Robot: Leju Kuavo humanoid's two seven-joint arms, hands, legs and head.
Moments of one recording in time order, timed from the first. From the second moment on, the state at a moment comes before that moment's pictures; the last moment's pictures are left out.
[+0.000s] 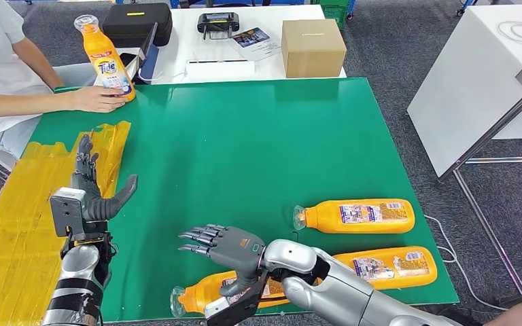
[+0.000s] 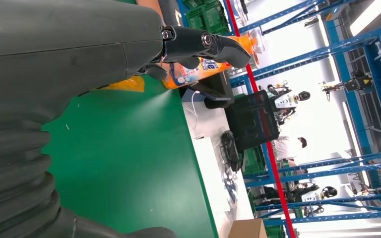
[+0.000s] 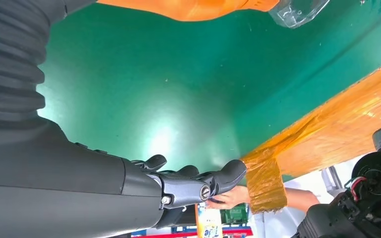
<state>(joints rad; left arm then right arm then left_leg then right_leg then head) -0.24 -0.10 0.12 -1.25 -0.21 0.16 -0.64 -0.51 -0.09 1.14 -1.23 0.68 0.02 -0.24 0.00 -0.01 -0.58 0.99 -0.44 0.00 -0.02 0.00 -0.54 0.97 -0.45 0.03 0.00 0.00</state>
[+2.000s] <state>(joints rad) -0.31 -0.10 0.14 -1.13 -0.14 0.12 -0.65 -0.61 -0.03 1.30 -0.99 0.58 0.11 -0.22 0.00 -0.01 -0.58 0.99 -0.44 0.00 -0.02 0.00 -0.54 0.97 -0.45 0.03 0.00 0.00</state>
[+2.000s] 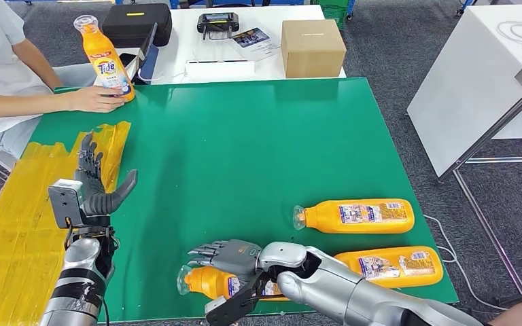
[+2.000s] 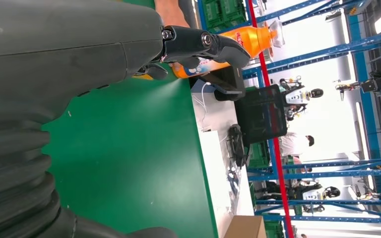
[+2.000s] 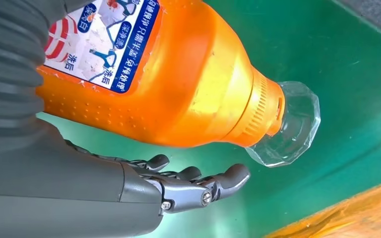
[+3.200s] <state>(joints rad) -0.26 -0.11 0.16 -1.20 -0.17 0.11 -0.58 -0.45 0.15 0.98 -0.81 1.24 -0.34 0.08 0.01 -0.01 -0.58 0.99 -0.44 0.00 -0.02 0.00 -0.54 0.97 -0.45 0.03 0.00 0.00</state>
